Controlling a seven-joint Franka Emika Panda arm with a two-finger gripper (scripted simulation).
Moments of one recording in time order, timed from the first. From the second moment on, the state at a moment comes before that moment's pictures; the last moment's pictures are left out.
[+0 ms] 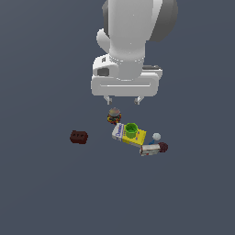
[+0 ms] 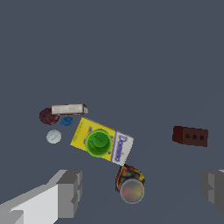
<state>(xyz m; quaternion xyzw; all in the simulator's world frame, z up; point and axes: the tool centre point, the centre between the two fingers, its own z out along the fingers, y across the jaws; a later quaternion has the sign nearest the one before) 0.000 0.021 0.314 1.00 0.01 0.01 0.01</state>
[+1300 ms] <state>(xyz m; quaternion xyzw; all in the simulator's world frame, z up) 0.029 0.143 0.148 0.99 -0.13 0.00 0.00</state>
